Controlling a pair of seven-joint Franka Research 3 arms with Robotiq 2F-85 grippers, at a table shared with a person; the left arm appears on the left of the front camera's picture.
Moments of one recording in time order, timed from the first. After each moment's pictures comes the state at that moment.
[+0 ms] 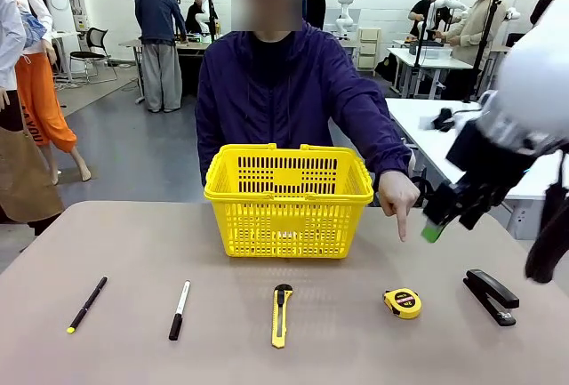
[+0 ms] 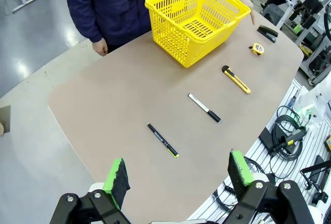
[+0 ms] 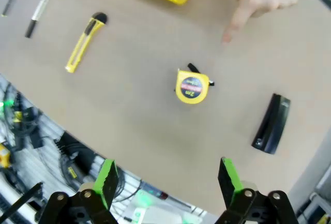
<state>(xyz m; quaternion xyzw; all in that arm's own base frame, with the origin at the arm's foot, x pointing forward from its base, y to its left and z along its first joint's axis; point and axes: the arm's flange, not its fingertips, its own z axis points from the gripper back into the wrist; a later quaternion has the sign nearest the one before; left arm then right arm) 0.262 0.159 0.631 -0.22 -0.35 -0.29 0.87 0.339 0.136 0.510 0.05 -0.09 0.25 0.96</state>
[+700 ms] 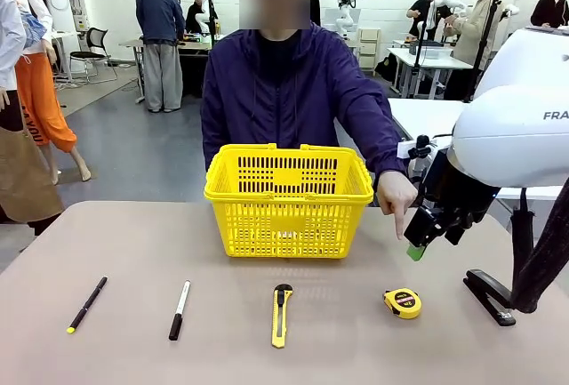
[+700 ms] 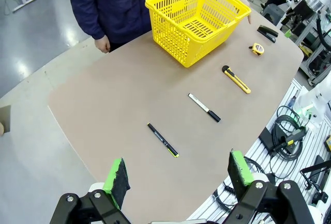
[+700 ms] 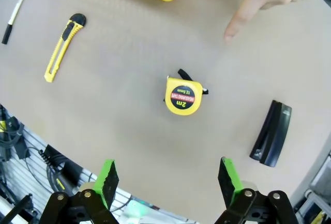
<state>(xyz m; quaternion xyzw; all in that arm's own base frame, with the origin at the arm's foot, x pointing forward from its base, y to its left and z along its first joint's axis) 0.262 0.159 0.631 -0.22 -0.35 -0.29 0.87 0.351 0.145 0.475 0.03 -0.09 0.25 0.96</state>
